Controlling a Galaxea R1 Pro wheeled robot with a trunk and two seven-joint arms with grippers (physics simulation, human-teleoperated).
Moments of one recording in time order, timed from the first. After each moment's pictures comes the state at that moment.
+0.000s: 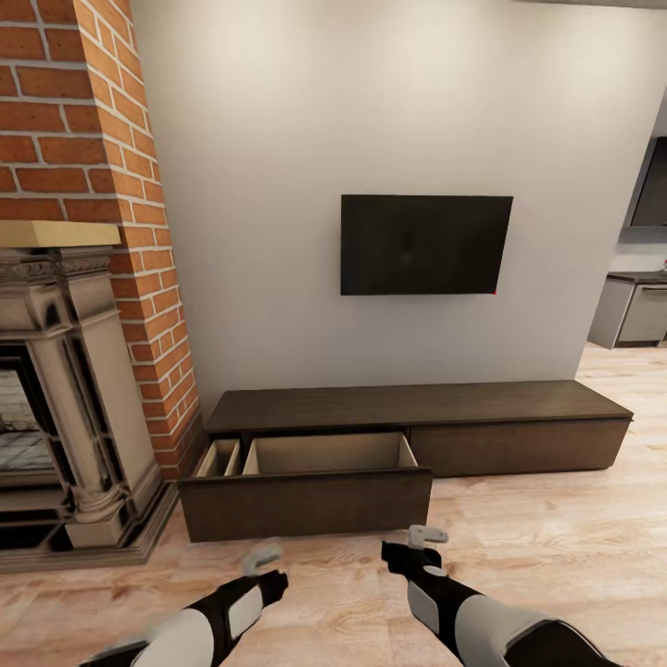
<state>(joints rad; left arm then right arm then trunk) -0.69 -0.16 0.25 -0.02 0.09 0.05 0.18 -0.74 0.14 0.33 0.02 -0.44 -0.18 -0.14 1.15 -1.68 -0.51</state>
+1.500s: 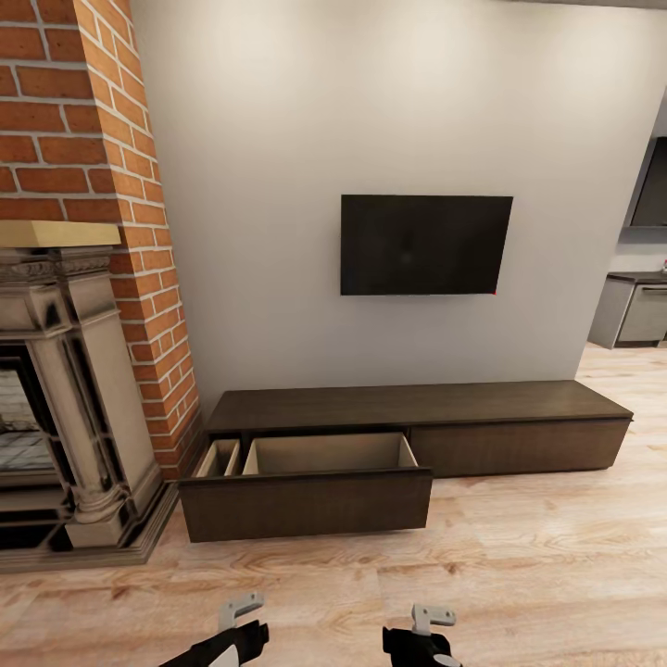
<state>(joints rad) -0.56 -0.10 0.24 -0.02 0.06 -0.01 0.12 -0.54 0.14 0.33 0.02 -0.42 -0.18 -0.09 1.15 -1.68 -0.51</state>
